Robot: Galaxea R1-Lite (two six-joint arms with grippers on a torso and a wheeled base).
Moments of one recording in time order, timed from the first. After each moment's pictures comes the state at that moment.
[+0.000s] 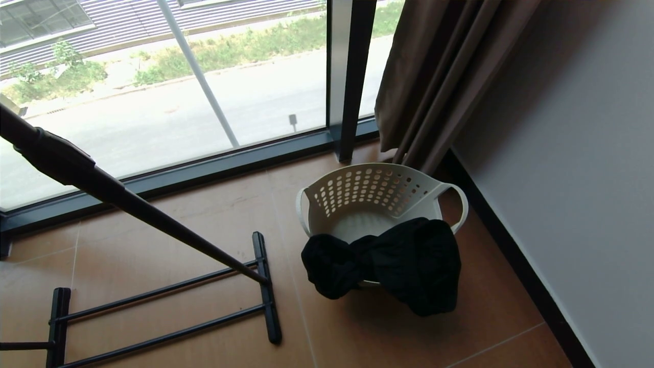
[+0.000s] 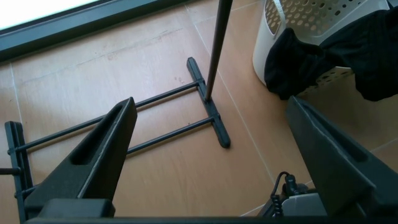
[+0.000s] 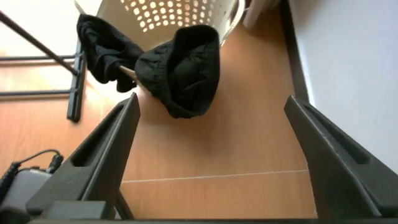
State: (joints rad) left arm -0.01 0.00 -0.04 0.11 -0.07 0.05; right arm 0.08 0.24 -0.09 -0.01 0.10 -0.09
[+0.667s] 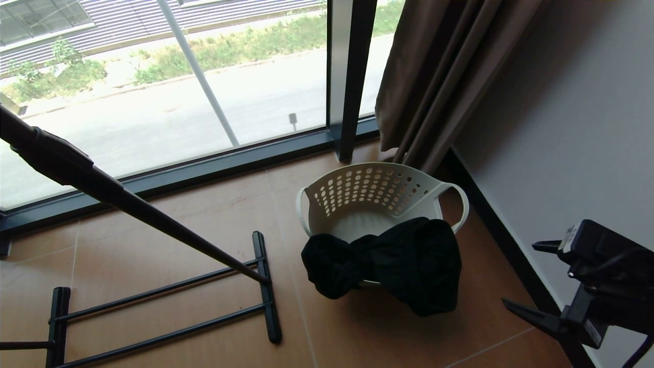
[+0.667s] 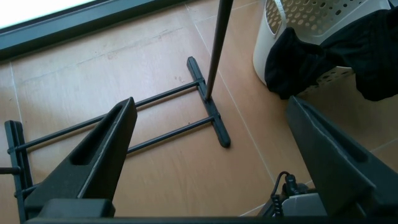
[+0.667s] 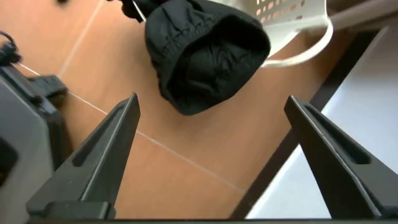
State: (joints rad) left arm -0.01 0.00 -0.04 0.12 -0.07 0.05; right arm 0.26 1.25 -0.55 -0.11 0.11 -0.63
